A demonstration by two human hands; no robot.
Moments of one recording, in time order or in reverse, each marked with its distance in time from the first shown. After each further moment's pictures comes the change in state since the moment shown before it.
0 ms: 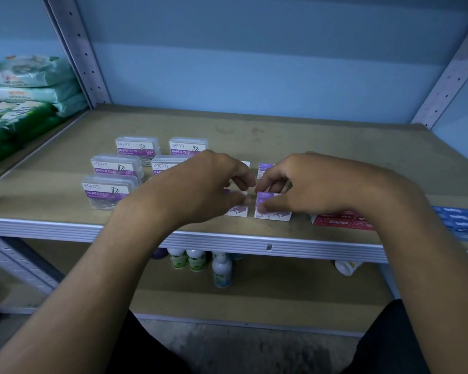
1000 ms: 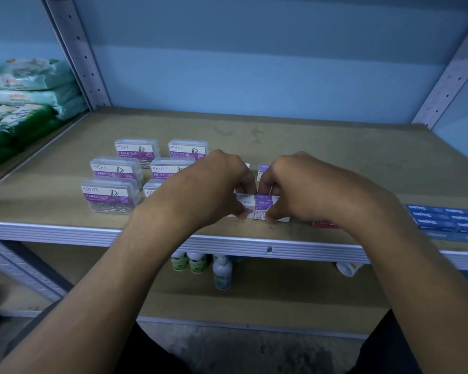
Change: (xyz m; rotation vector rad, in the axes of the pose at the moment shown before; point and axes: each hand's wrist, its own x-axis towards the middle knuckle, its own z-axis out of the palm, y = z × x) left_hand 0.006 0.014 0.003 0.142 0.030 -0.032; right_hand 0.004 -0.009 0.014 -0.078 0.130 0.038
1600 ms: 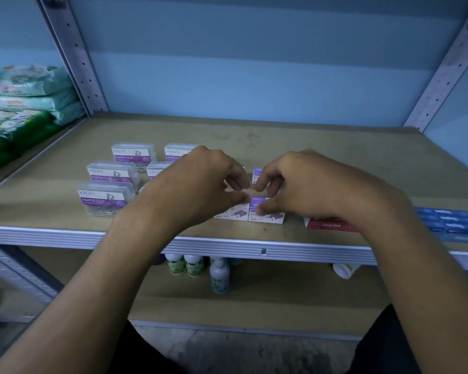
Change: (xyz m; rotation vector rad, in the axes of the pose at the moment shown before) left_hand -0.004 -0.008 -0.001 -0.120 0.168 0.036; right_hand -0.003 0.013 -0.008 0.111 0.034 0.011
